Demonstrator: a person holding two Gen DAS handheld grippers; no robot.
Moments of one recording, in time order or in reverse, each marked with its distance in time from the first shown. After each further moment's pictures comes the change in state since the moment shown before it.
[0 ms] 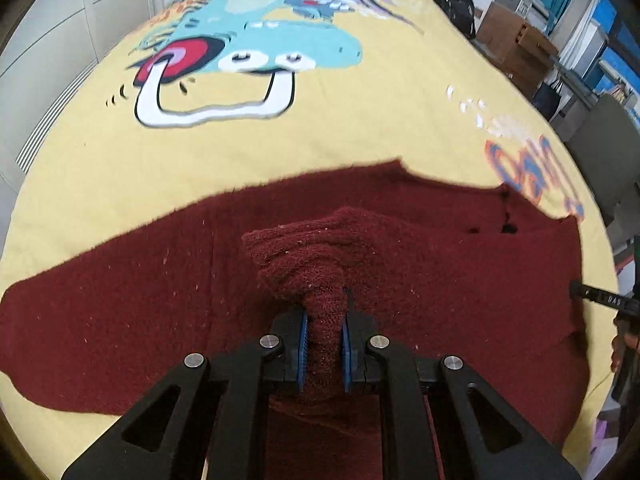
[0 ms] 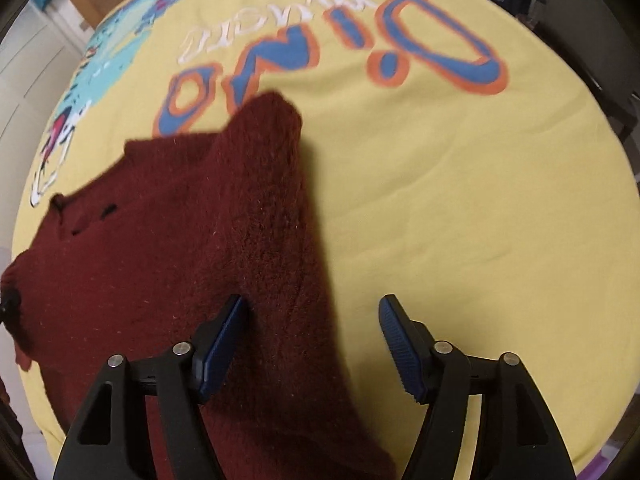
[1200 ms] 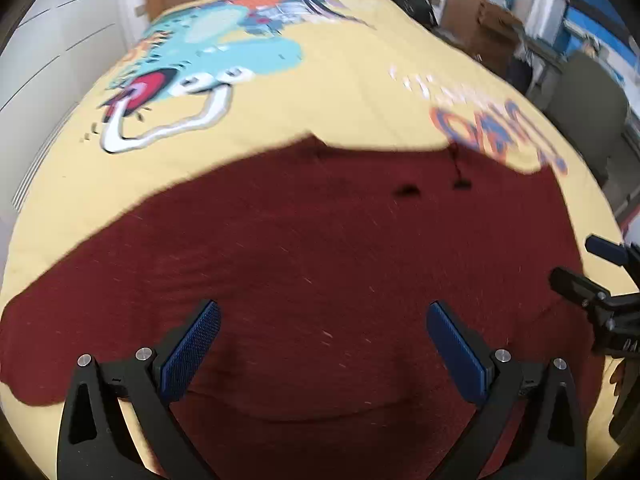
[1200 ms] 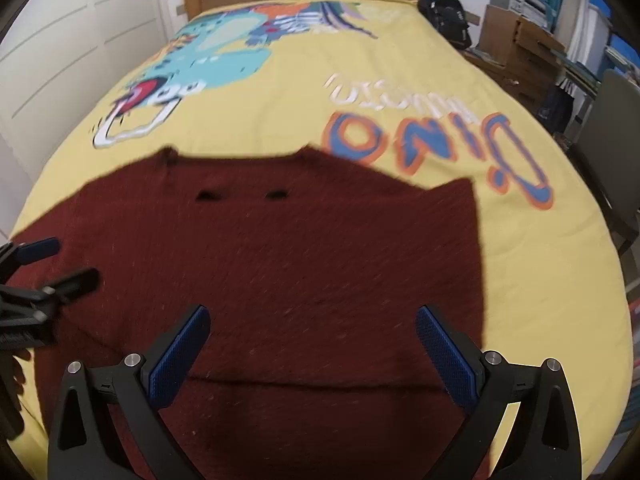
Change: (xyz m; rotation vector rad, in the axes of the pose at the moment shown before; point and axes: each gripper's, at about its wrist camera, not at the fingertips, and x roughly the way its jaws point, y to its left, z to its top) left arm -0.011 -0.067 -0.046 0.150 -0.064 0.013; right arm -0.035 0.144 -0.060 -0.306 -0.237 -0.029
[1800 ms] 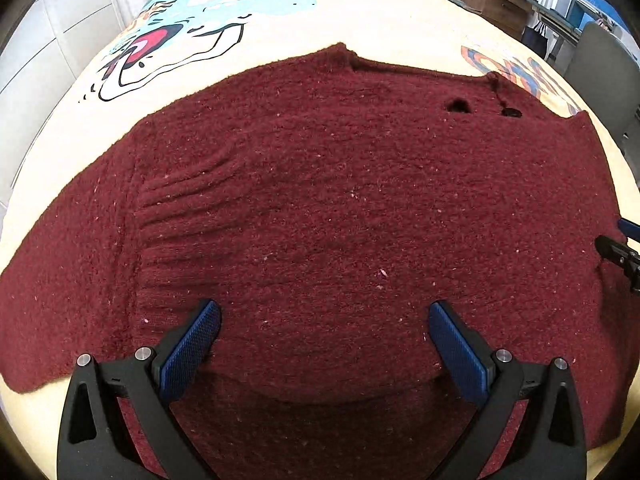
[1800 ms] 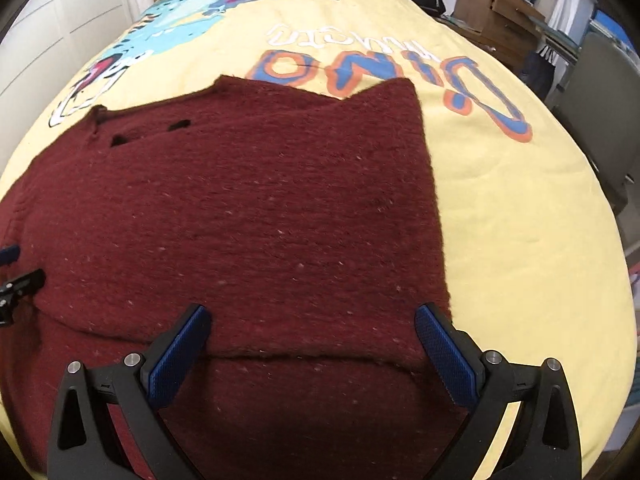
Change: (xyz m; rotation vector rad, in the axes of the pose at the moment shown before) left arm 0.045 0.029 -0.035 0.001 0.089 0.050; right arm 0.037 -0.069 -0.040 0.081 0.075 -0.072
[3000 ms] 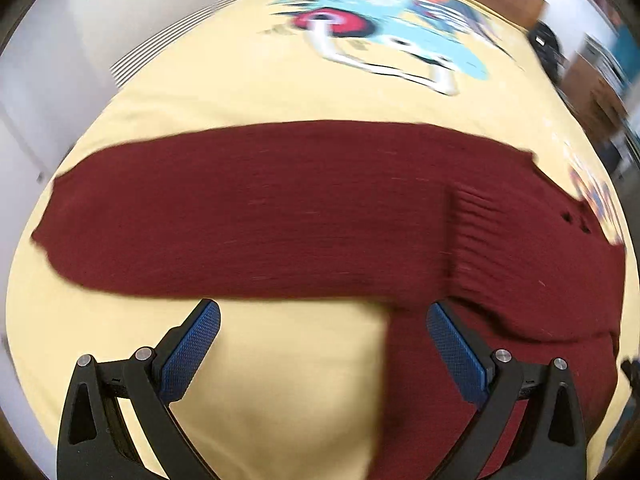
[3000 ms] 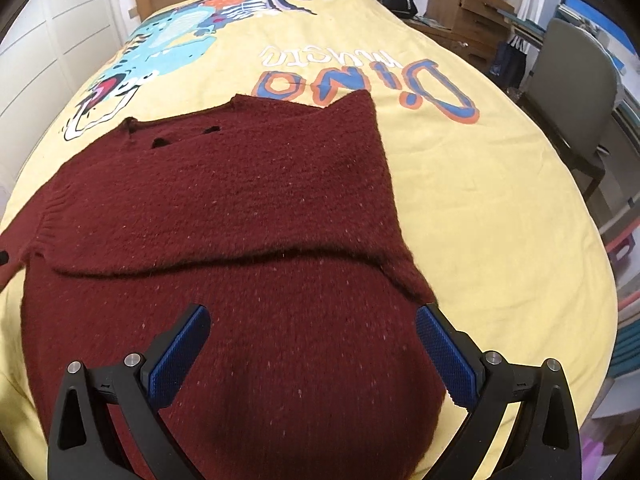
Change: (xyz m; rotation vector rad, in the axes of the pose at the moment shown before) left arm -0.092 0.171 -0.058 -0.459 -0.026 0.095; right arm -0.092 0.010 -0.046 0.069 -0.030 -0.038
